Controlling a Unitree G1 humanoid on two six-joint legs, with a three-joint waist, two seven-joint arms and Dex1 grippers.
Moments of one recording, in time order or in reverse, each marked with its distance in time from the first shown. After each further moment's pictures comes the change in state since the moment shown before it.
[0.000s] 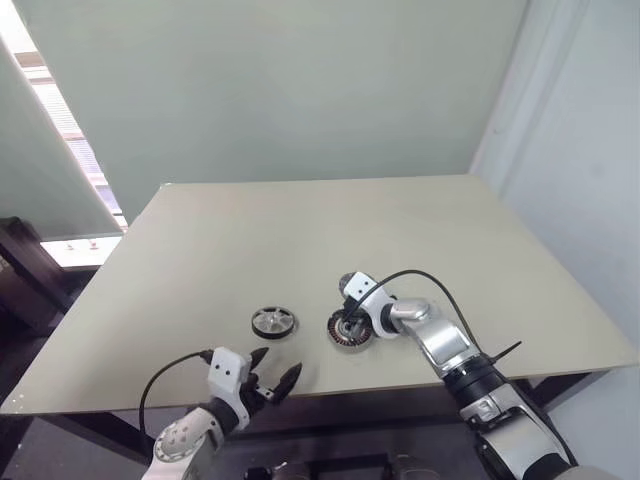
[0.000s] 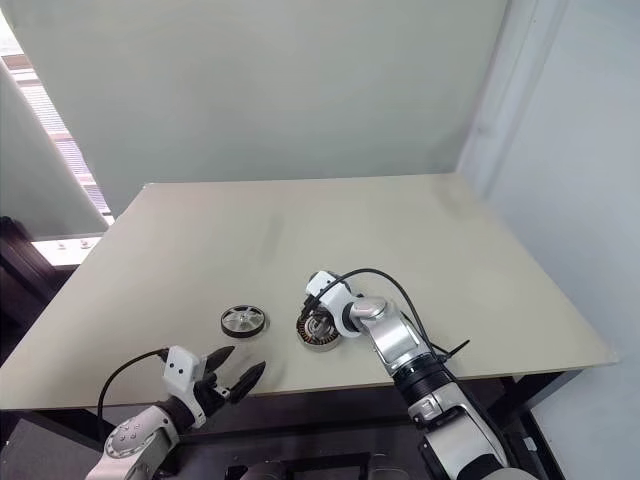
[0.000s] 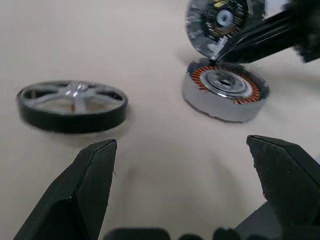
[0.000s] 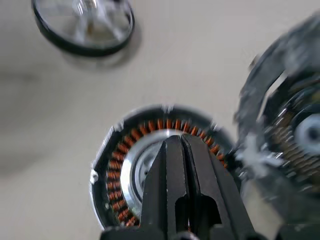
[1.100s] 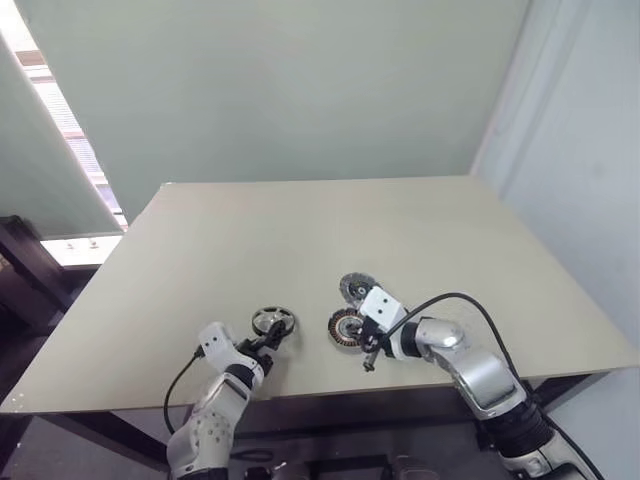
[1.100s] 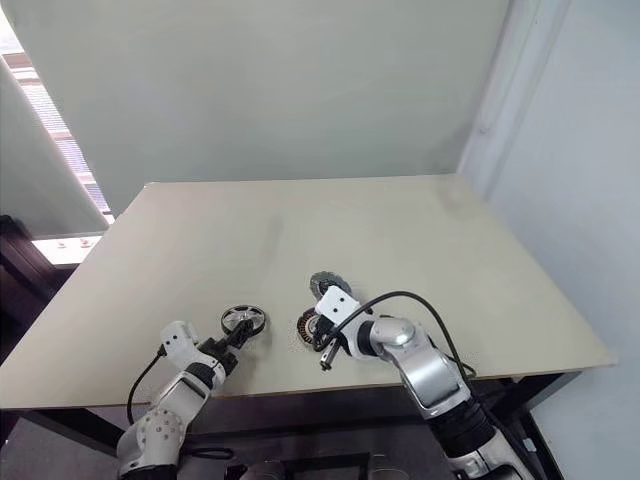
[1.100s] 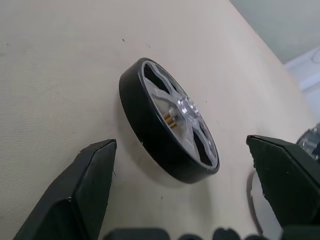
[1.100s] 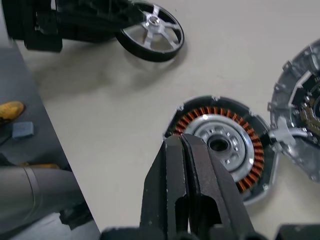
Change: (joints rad) left arm -0.324 -0.278 0.275 0.170 -0.310 0.383 0.457; right arm 0.258 -0.156 0.040 -0.429 0.083 0.066 0.023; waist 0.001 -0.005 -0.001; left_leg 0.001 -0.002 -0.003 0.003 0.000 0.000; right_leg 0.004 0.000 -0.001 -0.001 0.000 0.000
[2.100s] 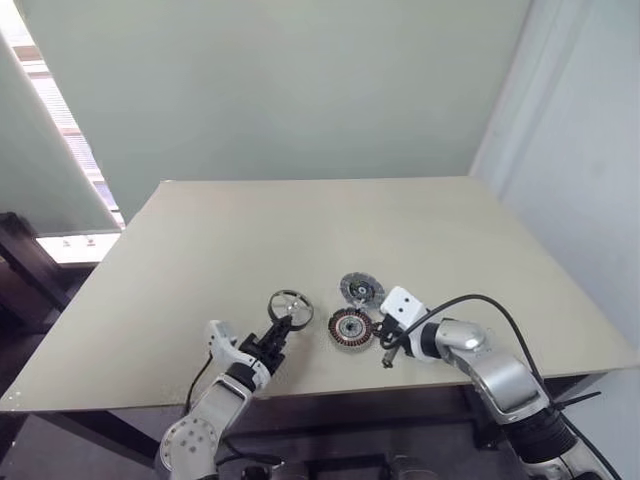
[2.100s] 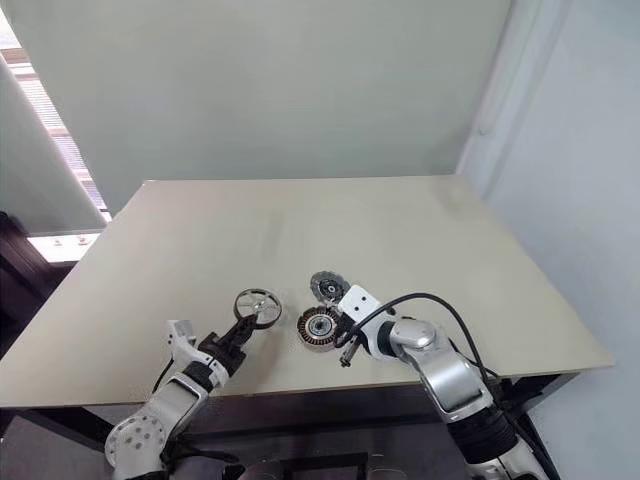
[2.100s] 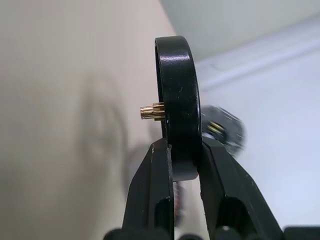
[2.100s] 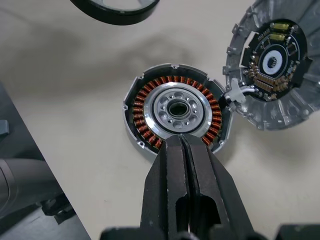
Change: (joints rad) left arm 0.057 -0.019 0.021 -0.193 -0.431 0.277 -0.032; right arm 0.041 -0.076 -0.054 -0.029 0.031 0.006 -0.045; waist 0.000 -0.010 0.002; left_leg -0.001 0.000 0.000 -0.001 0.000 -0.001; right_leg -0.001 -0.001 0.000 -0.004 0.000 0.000
